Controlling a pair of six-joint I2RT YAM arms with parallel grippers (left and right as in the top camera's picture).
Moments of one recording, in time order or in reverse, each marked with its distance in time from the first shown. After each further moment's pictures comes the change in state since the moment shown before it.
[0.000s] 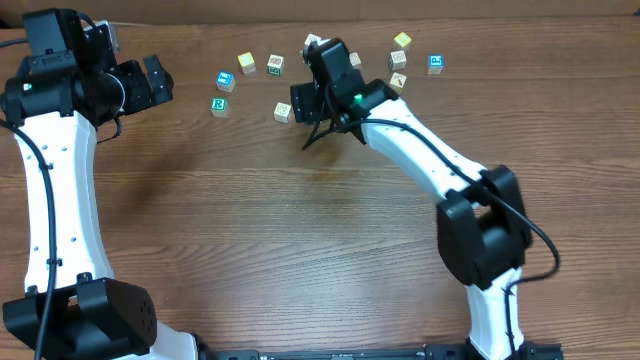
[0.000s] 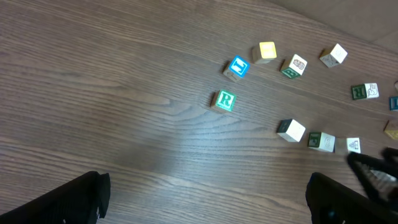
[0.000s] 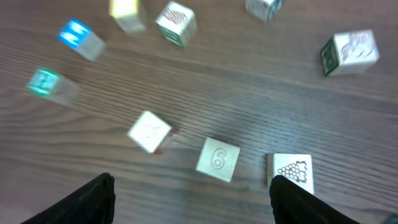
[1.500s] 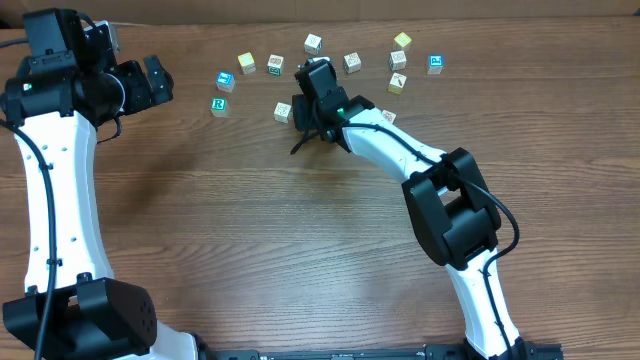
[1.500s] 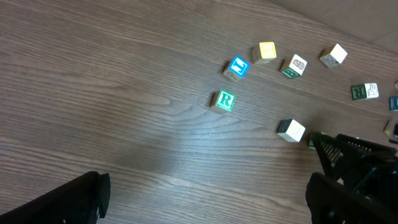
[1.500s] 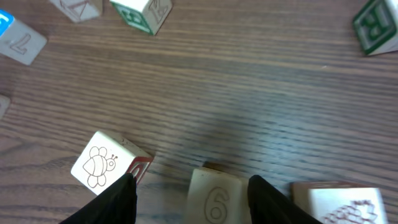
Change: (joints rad) left arm 0.000 0.000 0.000 0.000 0.000 0.000; right arm 0.018 0.156 0.000 0.164 0.072 0.082
